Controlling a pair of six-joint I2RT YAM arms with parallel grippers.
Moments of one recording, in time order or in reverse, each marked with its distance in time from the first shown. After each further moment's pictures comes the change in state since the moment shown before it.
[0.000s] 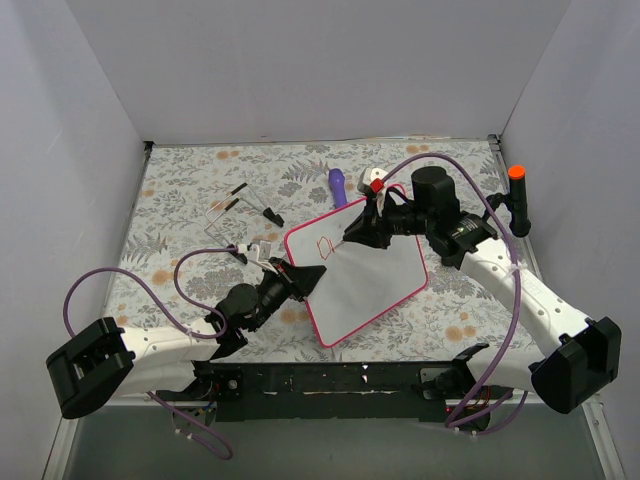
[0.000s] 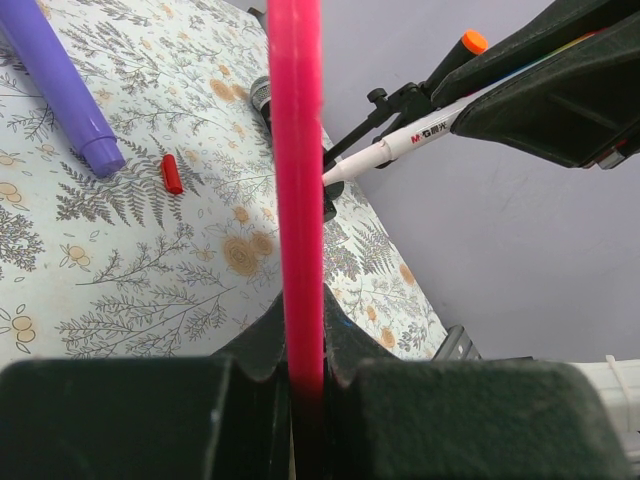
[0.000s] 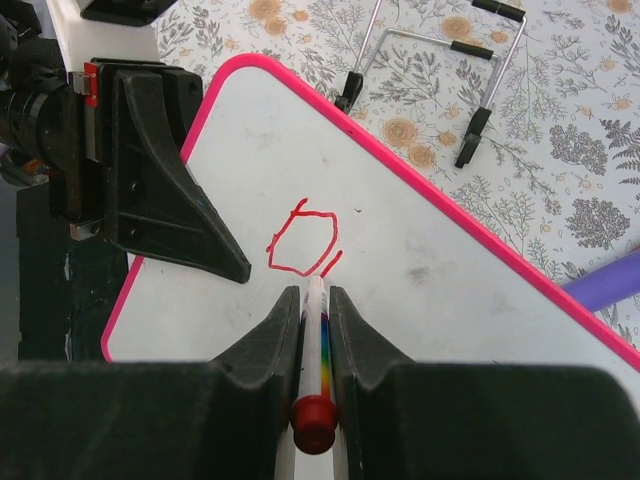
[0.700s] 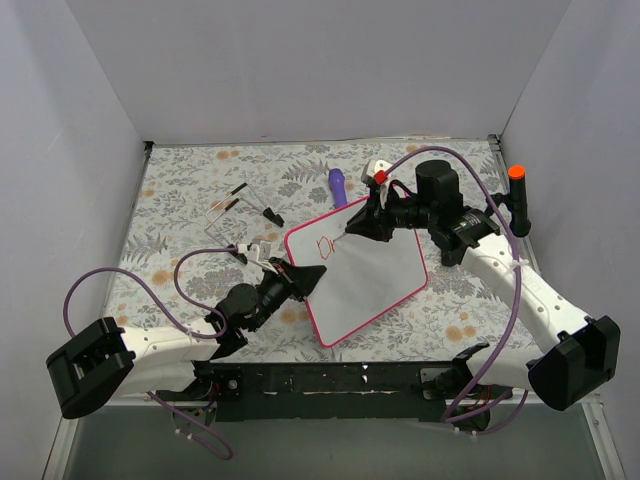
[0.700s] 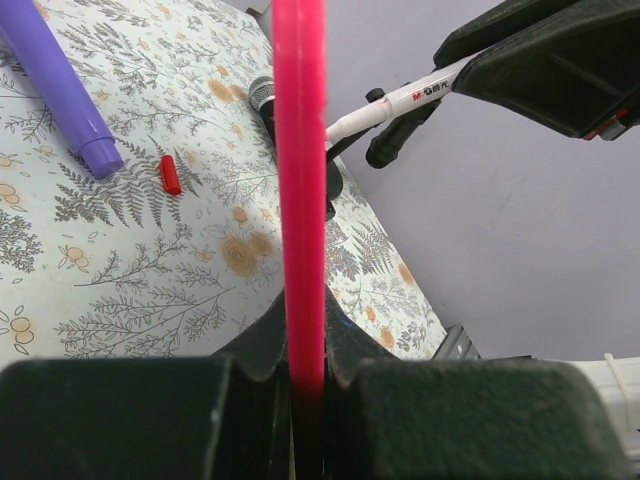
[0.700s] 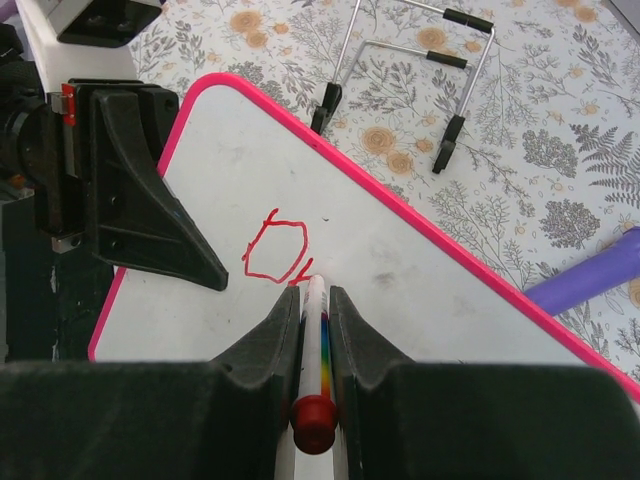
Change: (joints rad) left arm 0.001 0.002 0.000 0.002 0.001 0.000; right arm -0.027 0.019 0.037 0.000 0.012 0.006
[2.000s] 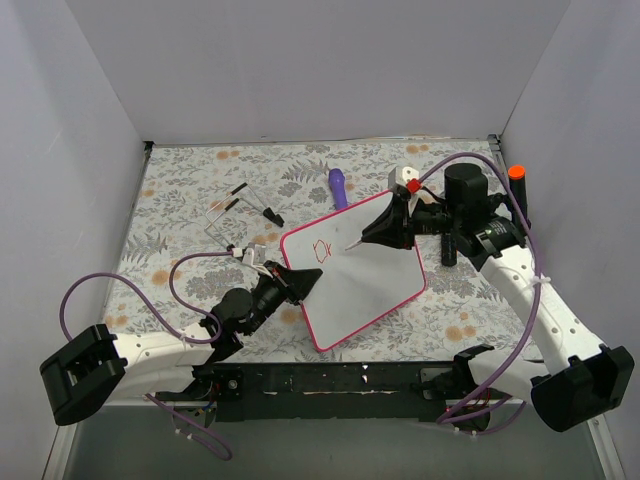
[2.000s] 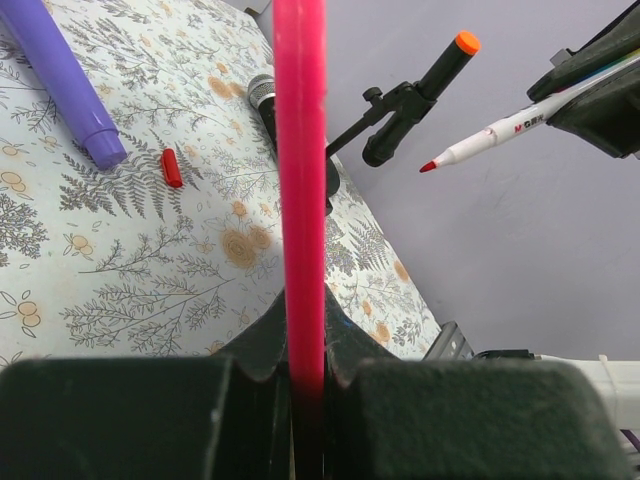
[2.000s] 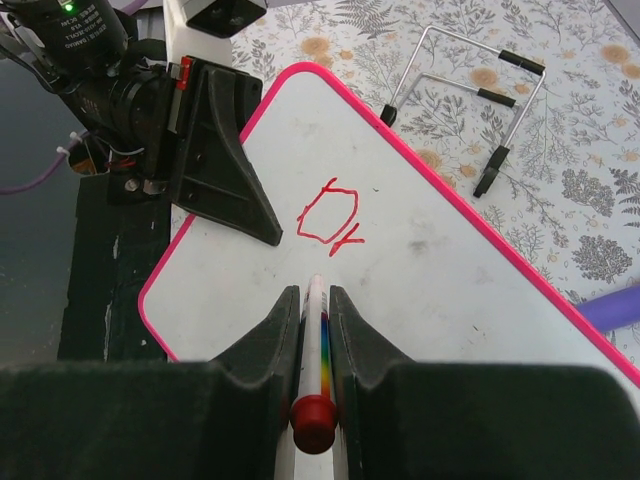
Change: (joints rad) left arm 0.000 -0.063 -0.041 -0.014 -0.013 -0.010; right arm -0.133 -0.117 -0.040 -0.077 -0.286 -0.083
